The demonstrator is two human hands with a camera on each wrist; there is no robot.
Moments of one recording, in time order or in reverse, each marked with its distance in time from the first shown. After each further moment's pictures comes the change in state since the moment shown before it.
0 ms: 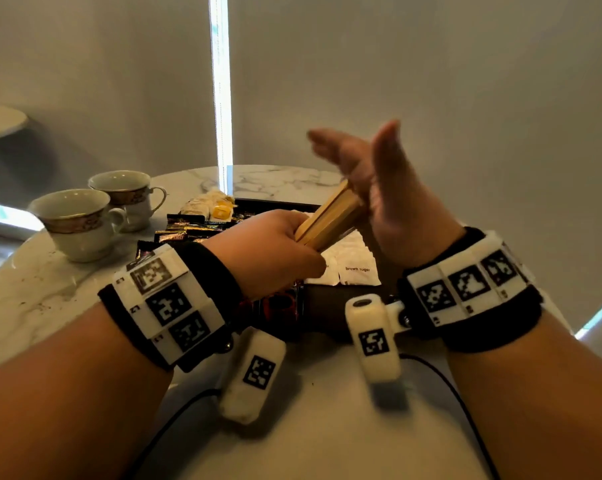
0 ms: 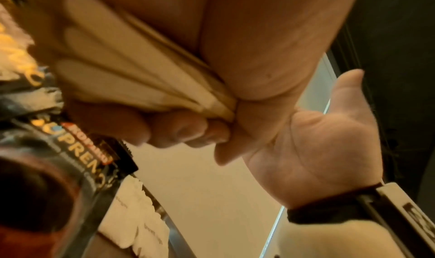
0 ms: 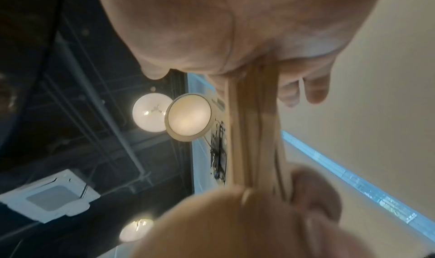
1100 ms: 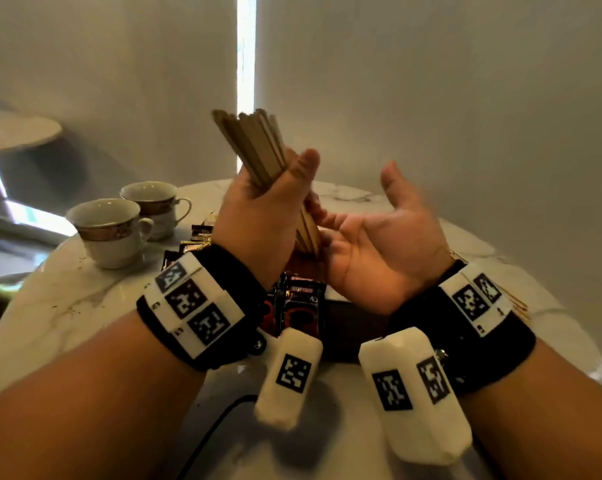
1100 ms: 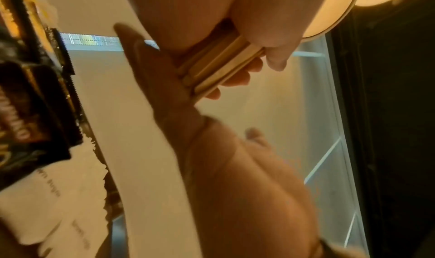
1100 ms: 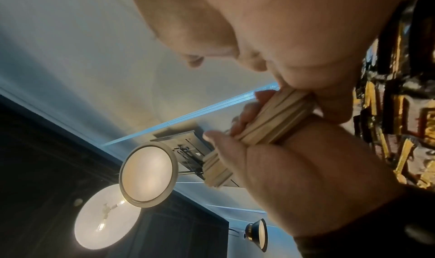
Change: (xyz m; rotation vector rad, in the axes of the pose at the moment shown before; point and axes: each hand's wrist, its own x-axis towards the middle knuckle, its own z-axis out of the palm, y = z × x) left_hand 0.017 -0.013 -0.009 -1.000 0.531 0.434; right_hand -0.006 -0.002 0.028 1.316 -0.189 0.645
